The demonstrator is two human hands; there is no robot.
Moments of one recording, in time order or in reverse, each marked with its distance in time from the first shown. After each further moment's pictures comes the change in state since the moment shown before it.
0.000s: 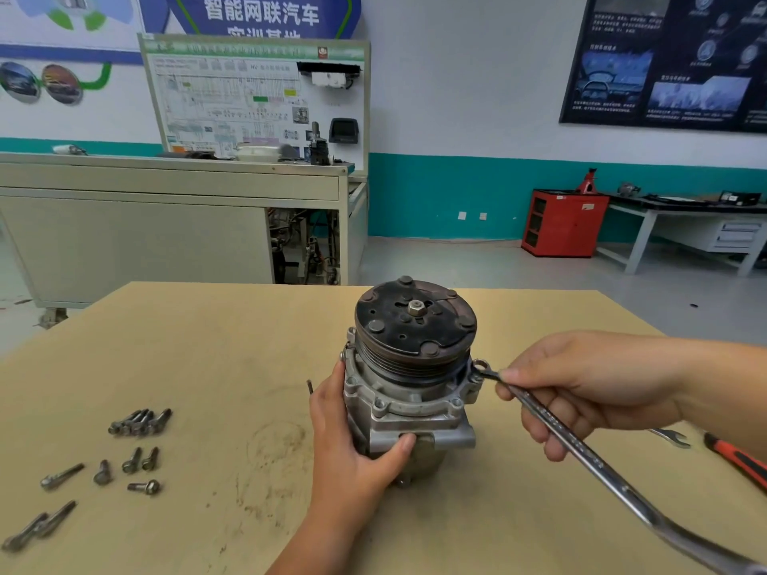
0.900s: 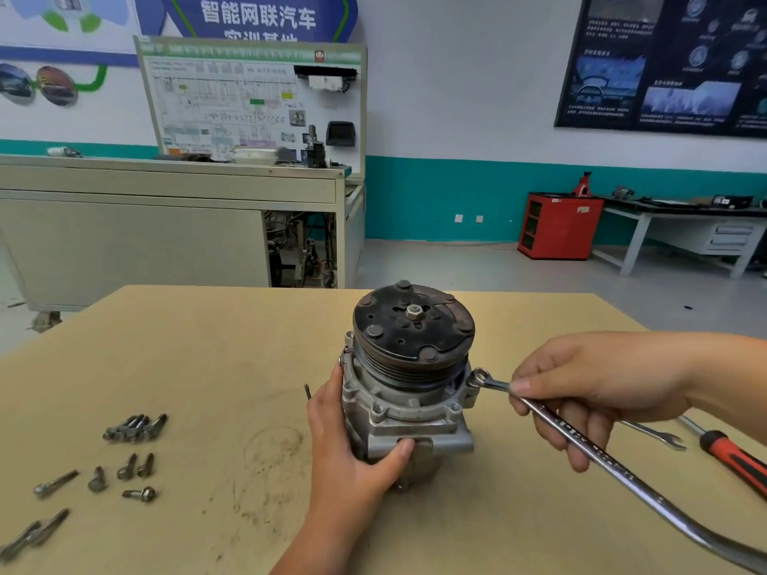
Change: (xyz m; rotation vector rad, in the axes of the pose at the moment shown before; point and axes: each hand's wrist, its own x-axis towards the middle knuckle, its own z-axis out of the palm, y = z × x) left_hand 0.000 -0.003 0.002 -0.024 0.000 -0.008; right_hand -0.001 0.001 -0.014 -0.207 -0.075 0.040
